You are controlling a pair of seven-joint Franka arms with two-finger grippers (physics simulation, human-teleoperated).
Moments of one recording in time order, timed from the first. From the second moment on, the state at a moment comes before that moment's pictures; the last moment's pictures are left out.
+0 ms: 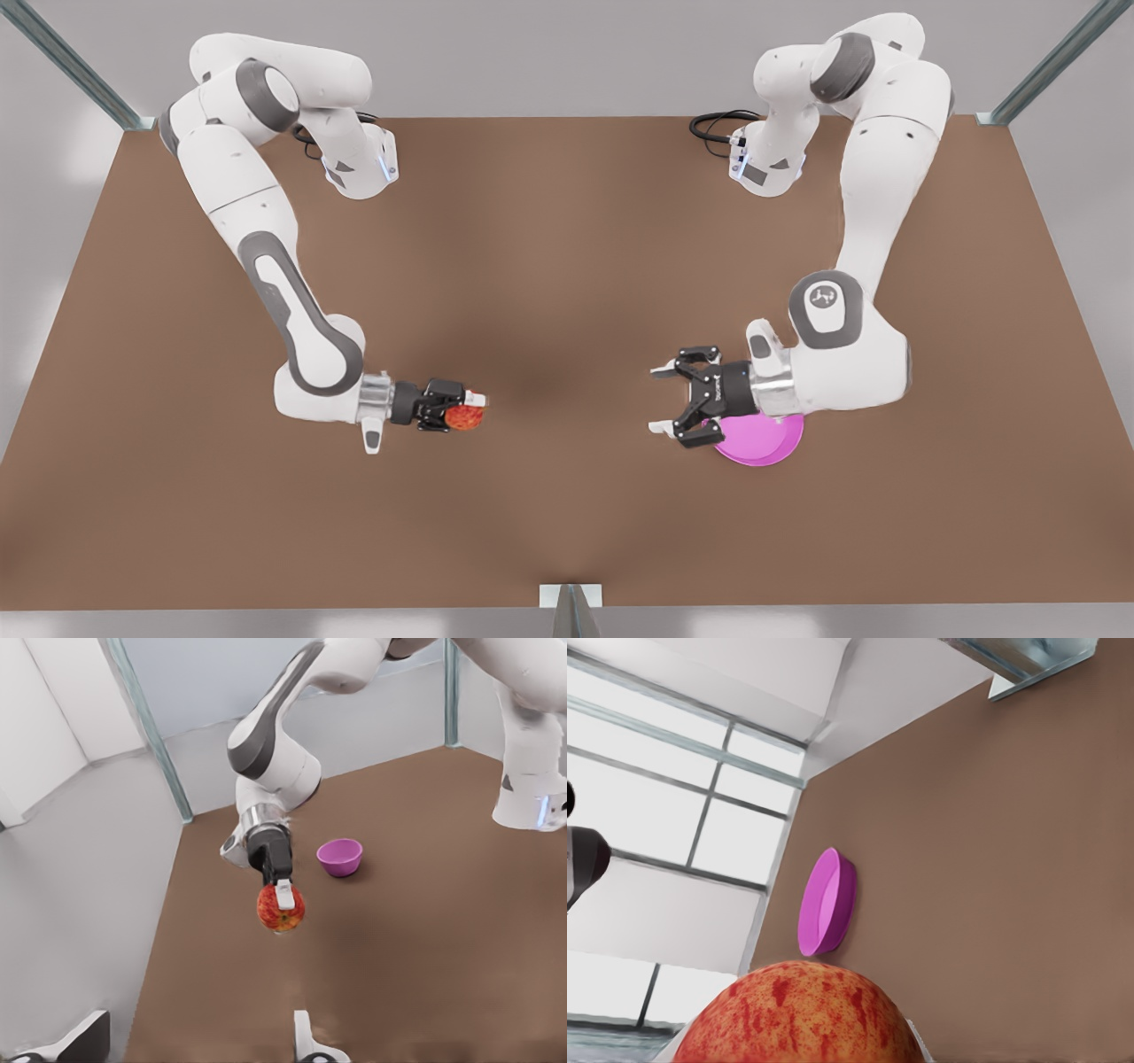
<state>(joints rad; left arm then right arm) 0.05 0.61 -0.45 -1.23 -0.66 1.99 1.79 -0.16 0.73 0.50 -1.61 1.11 2.21 -0.88</state>
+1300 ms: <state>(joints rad) -0.03 0.13 -0.02 -1.48 0.02 1.53 0.22 -0.53 0.36 0.51 -2.02 -0.05 2.16 -0.55</state>
